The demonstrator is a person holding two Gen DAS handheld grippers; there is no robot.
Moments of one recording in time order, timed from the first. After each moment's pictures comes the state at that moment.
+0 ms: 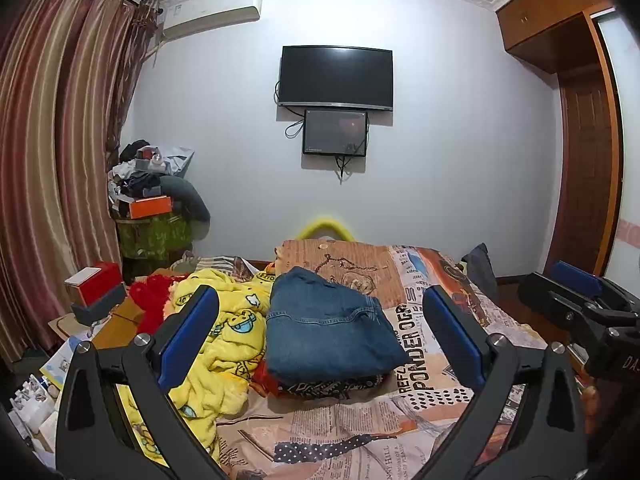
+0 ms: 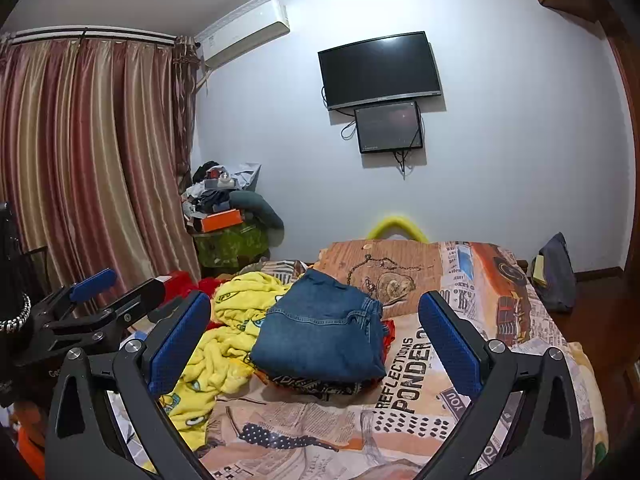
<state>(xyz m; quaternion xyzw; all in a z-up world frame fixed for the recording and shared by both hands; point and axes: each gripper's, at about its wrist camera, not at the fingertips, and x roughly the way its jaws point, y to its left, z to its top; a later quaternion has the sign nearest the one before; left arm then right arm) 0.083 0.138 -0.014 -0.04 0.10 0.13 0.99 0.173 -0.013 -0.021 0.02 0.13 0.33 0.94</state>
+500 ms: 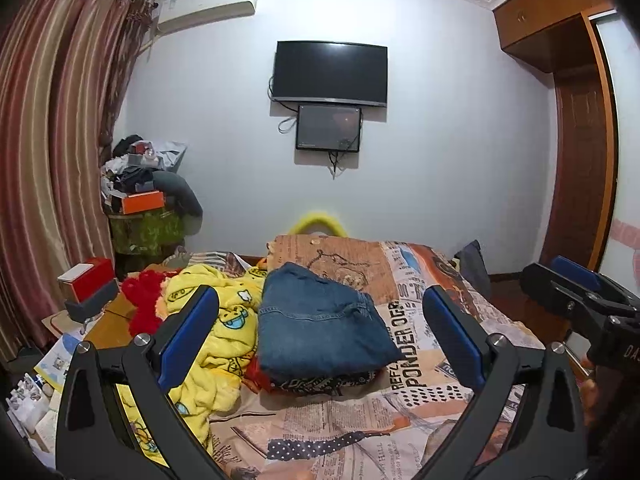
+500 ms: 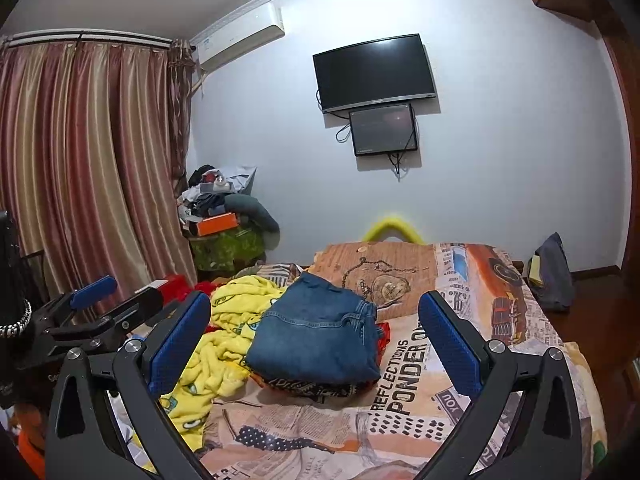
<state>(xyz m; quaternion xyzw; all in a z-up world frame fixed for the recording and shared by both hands) 0.086 0.140 -0.015 -0.04 0.11 0.12 0.99 0.175 -0.017 -0.020 0.03 0.12 0.32 0.94</state>
